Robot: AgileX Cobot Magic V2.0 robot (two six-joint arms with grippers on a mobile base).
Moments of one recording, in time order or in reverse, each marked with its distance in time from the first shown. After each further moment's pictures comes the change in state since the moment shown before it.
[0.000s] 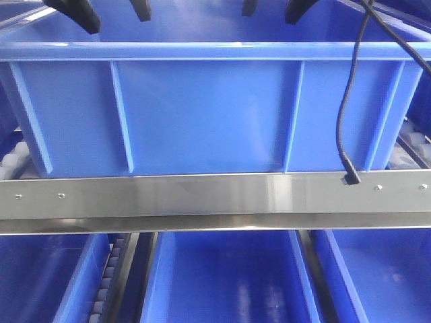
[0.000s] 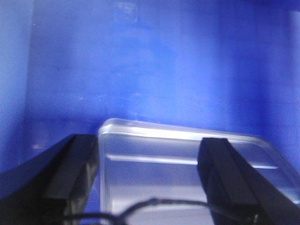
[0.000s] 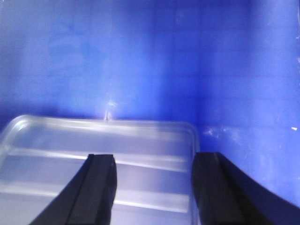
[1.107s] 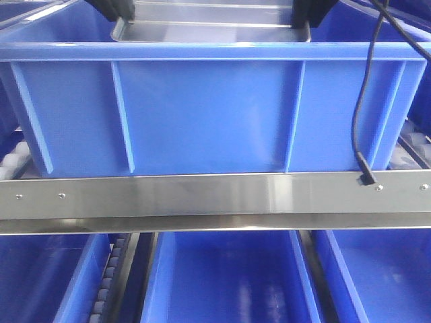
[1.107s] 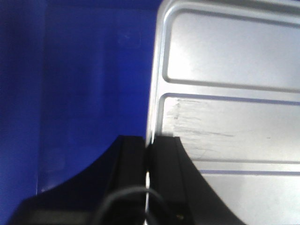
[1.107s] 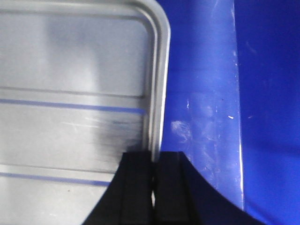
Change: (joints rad) left arm -0.053 0.000 0.004 0.095 -0.051 0.000; right arm -0.027 0.000 0.005 -0.084 0.087 0.011
